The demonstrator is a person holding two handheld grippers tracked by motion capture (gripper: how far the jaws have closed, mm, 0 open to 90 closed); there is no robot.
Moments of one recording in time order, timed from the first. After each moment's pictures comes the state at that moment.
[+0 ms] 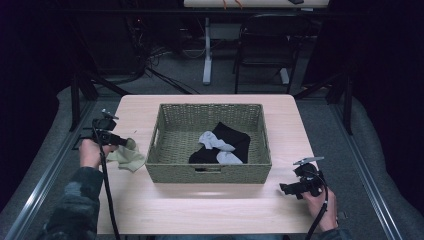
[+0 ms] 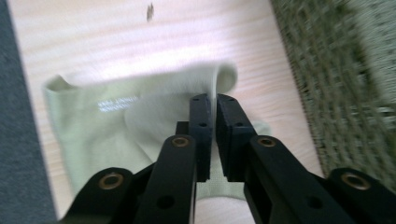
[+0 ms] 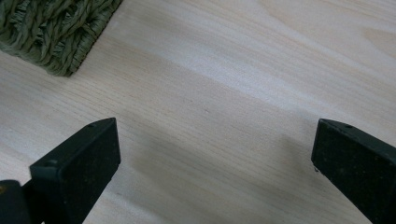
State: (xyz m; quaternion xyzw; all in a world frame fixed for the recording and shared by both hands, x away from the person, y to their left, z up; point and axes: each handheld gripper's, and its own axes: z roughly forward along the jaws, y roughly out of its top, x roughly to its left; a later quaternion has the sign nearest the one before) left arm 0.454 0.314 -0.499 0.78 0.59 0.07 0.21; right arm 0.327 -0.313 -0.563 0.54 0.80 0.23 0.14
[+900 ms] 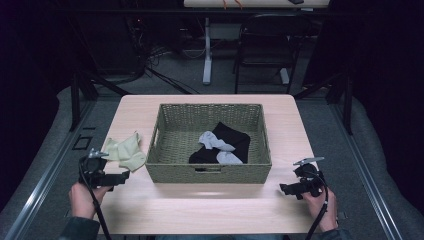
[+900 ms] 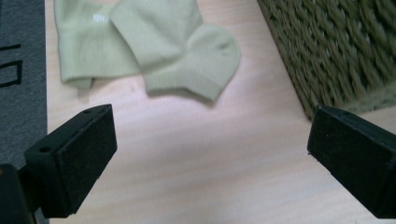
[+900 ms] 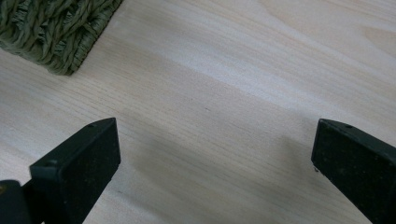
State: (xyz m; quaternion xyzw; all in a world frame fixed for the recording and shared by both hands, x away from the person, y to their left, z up) left arm 0.310 0.304 -0.516 0.75 0.58 0.18 0.27; right arm 0.325 -0.313 -0.562 0.54 0.80 0.23 0.14
